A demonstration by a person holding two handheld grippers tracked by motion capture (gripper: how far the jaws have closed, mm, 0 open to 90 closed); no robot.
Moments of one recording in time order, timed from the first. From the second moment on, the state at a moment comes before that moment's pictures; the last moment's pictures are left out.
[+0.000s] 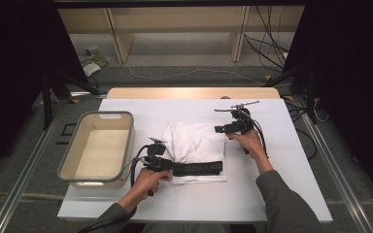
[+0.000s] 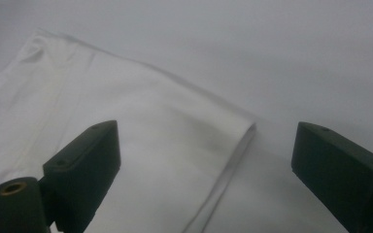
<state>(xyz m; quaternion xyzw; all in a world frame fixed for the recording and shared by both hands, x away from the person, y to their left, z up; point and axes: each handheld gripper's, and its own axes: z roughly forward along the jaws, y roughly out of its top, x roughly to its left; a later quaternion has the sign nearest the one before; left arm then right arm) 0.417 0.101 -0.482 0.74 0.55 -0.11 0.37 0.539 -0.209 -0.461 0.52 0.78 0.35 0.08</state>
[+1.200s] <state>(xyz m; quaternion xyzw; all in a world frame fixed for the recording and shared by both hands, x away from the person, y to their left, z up) 0.416 0.099 -0.486 0.74 0.56 -0.10 0.37 0.548 -0.181 -0.467 0.50 0.81 0.29 0.05</state>
